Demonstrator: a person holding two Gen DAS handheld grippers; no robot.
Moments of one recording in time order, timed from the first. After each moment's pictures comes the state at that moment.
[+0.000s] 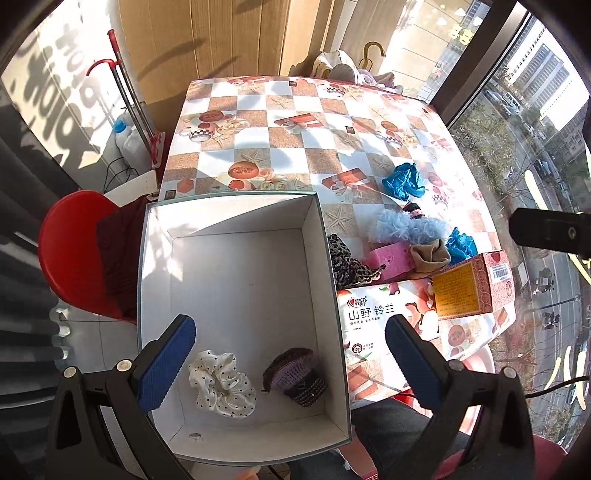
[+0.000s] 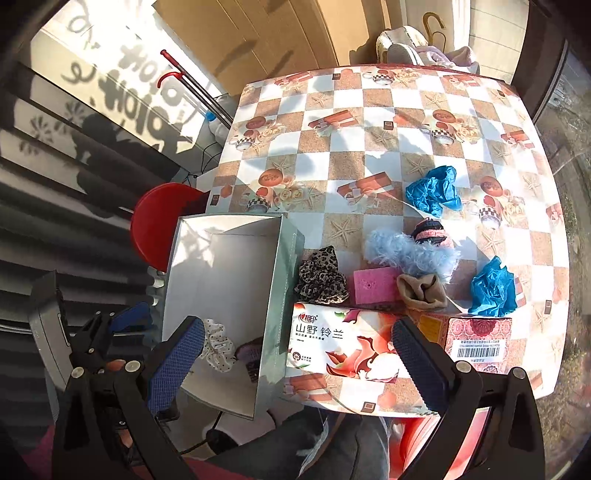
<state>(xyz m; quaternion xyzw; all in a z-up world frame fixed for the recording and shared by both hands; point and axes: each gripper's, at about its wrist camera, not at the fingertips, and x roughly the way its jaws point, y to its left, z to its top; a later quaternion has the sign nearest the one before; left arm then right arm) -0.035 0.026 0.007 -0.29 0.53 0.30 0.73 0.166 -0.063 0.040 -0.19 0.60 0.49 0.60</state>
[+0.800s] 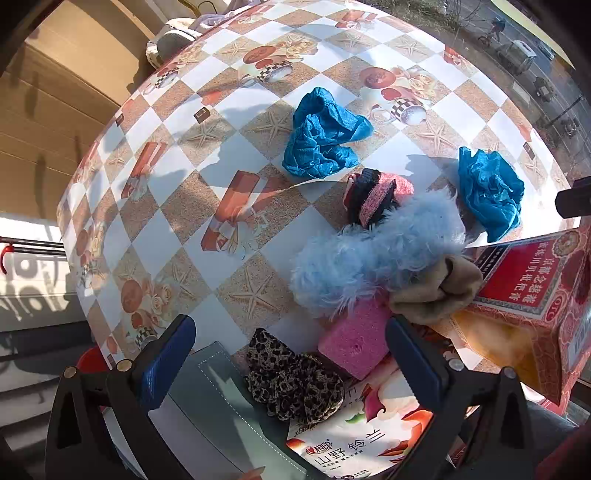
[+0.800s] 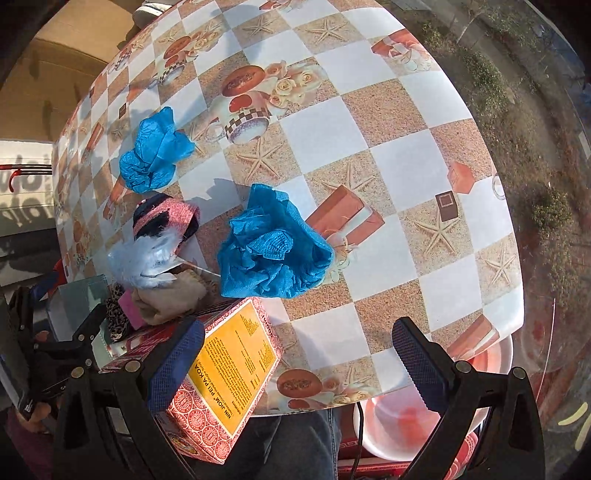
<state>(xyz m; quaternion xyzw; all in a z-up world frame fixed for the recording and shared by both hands) 0.199 0.012 -0.125 -0.04 0.71 0.15 0.69 0.370 -0.180 -0.126 -0.14 0.75 0.27 0.58</state>
